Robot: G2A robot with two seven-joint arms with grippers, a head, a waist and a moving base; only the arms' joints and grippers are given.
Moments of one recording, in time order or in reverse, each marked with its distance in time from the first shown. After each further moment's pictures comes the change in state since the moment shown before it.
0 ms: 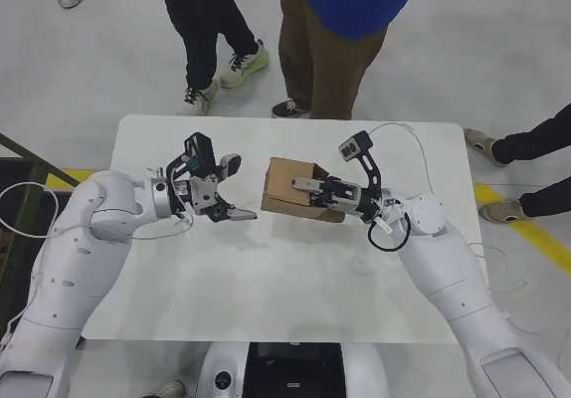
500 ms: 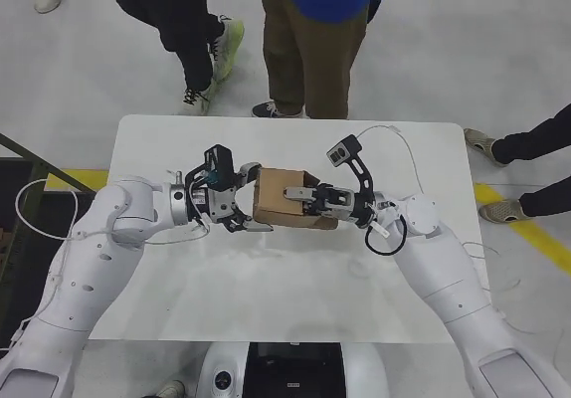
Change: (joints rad) left arm -0.024 -0.004 0.097 -0.020 0.129 -0.008 0.164; right arm -0.001 -0.009 -0.032 -0.021 0.056 0.033 0.059
